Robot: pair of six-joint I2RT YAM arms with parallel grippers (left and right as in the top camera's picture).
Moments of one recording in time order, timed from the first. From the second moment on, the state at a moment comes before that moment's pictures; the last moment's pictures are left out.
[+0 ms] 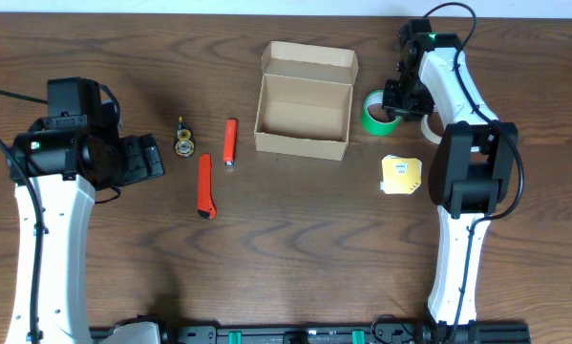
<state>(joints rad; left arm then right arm) 0.11 1.36 1.32 -1.21 0.04 -0.17 0.05 2.44 2.10 -1.20 0.05 0.28</state>
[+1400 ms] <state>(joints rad) 0.11 1.36 1.32 -1.21 0.04 -0.17 0.42 2.35 2.75 -1.46 0.06 0.14</state>
